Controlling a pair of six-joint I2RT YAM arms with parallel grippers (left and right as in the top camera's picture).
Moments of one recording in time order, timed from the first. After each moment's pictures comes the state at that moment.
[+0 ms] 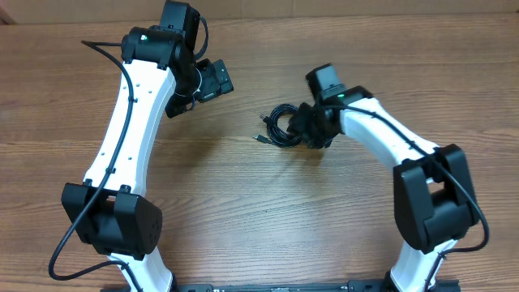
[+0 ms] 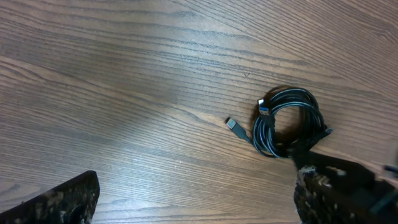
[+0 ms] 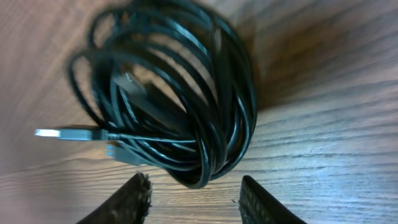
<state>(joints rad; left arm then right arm) -0.20 1.91 1.94 -1.33 0.11 -0.60 0.39 1.95 1.36 -0.70 -0.24 0.87</state>
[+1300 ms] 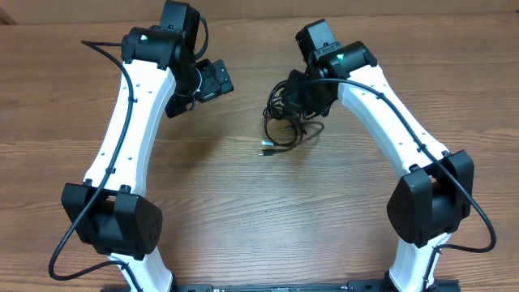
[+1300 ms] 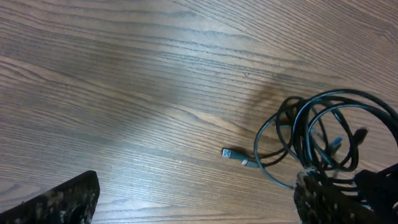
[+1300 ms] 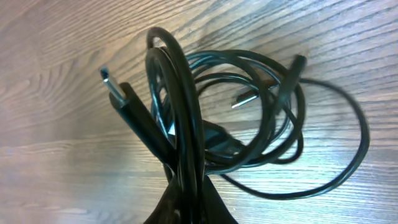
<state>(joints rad) -0.20 1.91 1.94 -1.33 0.11 -0.60 0.41 2.00 1.83 -1.09 -0.24 0.73</state>
